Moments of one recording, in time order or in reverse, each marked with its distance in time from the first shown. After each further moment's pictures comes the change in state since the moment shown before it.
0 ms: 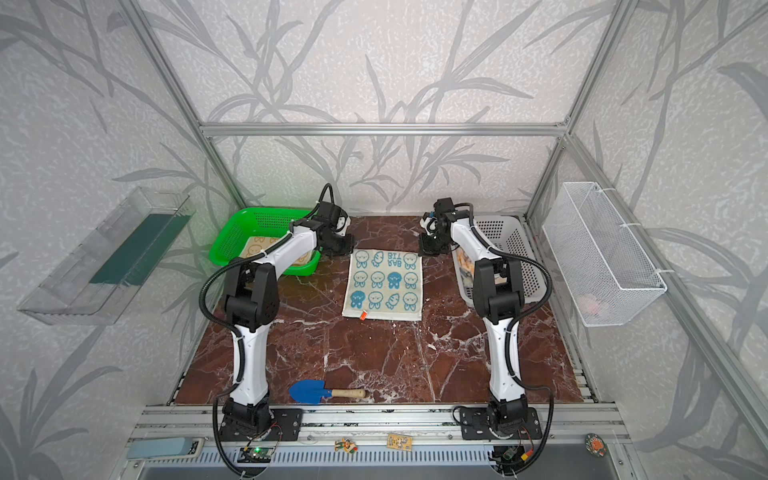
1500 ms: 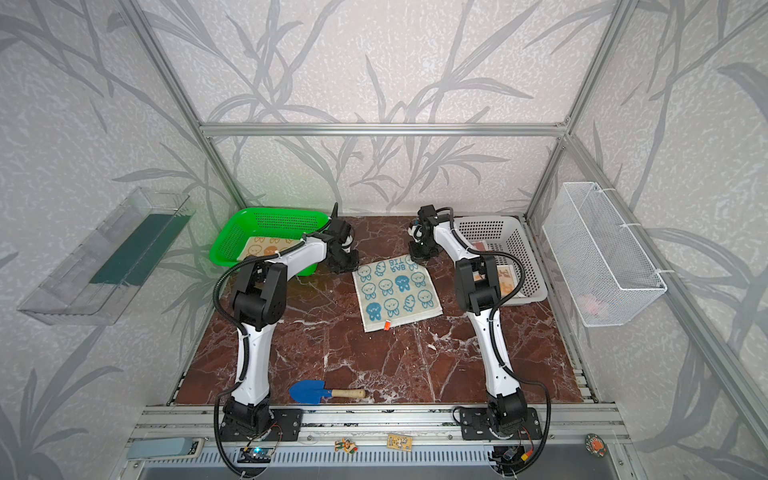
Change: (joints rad) left arm -0.049 0.078 -0.091 0.016 -0.072 -0.154; right arm 0.060 0.314 0.323 -0.100 0.125 -0.113
